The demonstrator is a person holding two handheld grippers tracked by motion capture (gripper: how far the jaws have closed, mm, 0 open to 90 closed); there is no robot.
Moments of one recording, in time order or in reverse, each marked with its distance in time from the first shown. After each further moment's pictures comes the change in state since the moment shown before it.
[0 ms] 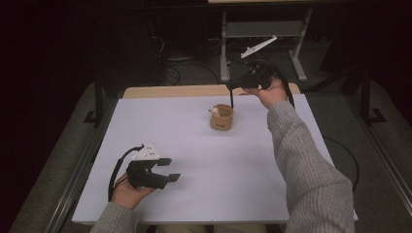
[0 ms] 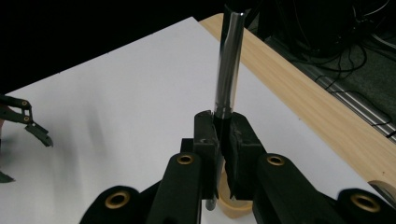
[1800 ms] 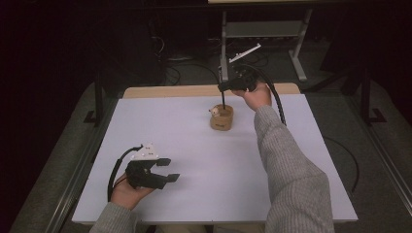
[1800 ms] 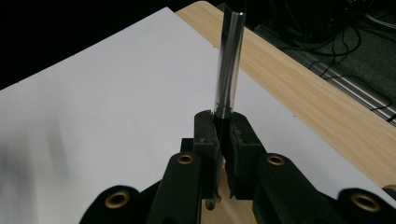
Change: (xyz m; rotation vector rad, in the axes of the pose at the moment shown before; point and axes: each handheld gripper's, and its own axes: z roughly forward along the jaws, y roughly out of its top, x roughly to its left) left arm 0.001 -0.002 -0.001 -0.007 -0.004 -0.011; right arm -0.028 -0.006 0.058 0.023 -0.035 0.058
